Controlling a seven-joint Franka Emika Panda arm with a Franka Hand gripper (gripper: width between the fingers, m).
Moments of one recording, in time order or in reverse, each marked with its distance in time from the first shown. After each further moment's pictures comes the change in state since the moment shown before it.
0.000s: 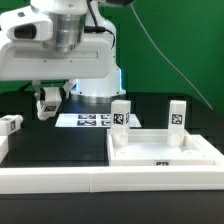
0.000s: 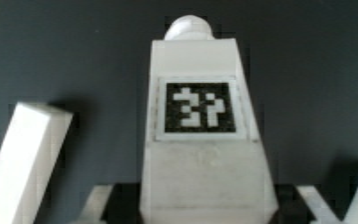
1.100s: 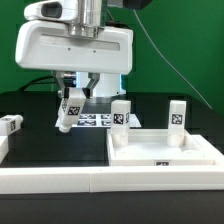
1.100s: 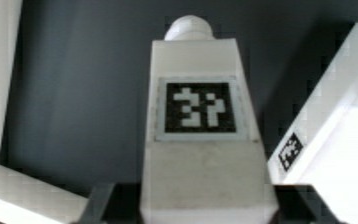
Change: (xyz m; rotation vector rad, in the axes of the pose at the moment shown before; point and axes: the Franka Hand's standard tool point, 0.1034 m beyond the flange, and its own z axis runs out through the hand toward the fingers) arm 0.033 -0.033 -0.012 -0.059 0.278 0.016
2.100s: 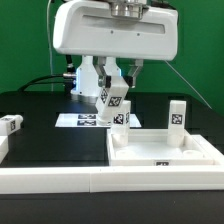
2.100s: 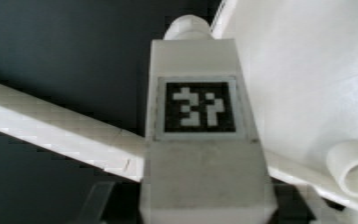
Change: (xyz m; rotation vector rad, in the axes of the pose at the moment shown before) arm 0.076 -0.033 -0.027 0.016 0.024 0.011
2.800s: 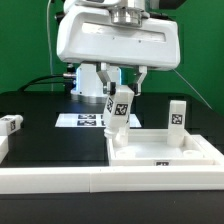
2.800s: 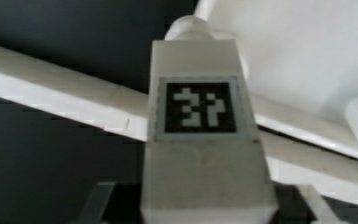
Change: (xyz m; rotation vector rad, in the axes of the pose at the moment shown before) arm 0.011 -0.010 0.009 -0.035 0.205 0.046
